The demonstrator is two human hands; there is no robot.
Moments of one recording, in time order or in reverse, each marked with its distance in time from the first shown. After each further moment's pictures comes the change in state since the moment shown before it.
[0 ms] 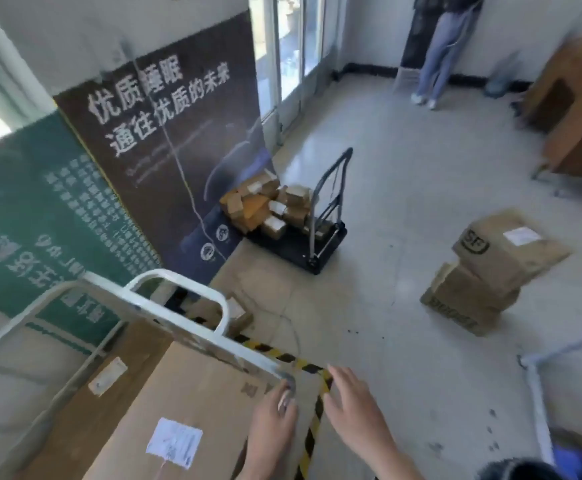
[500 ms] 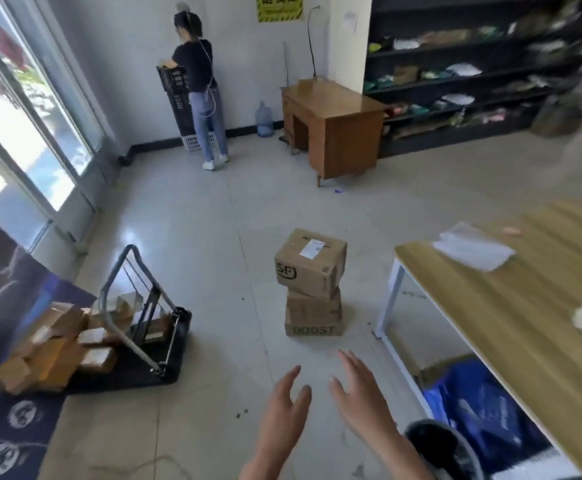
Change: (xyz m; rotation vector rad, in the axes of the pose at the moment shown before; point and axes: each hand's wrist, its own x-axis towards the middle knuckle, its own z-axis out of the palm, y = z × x) left_hand 0.046 0.275 0.312 0.258 -0.488 0.425; right_hand -0.045 0.261 -0.258 0.314 0.586 0.475
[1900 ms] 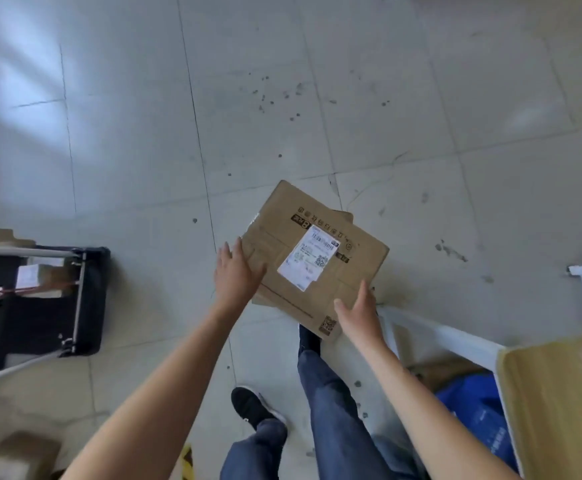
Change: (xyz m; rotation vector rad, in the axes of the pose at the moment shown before) left_hand 0.839 -0.023 0.058 0.419 -0.005 -0.390; right_hand 0.750 0.130 0.055 0.105 -0.260 0.551
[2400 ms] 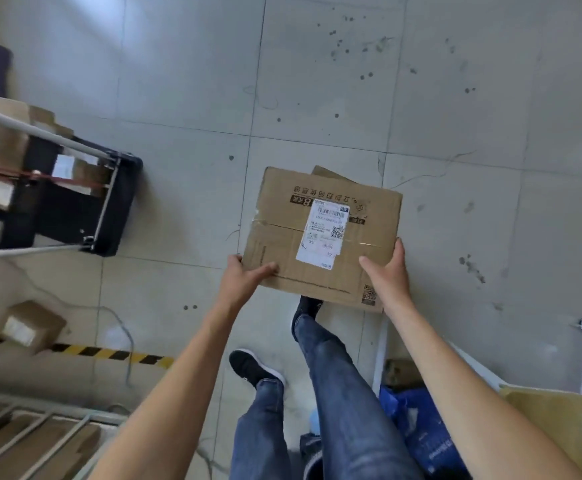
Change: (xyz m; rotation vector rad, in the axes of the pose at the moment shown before) left_hand -0.055 -0.085 0.021 -0.683 -0.074 -0.467; right_hand 0.047 -0.055 -0.016 0.059 -0.073 0.024
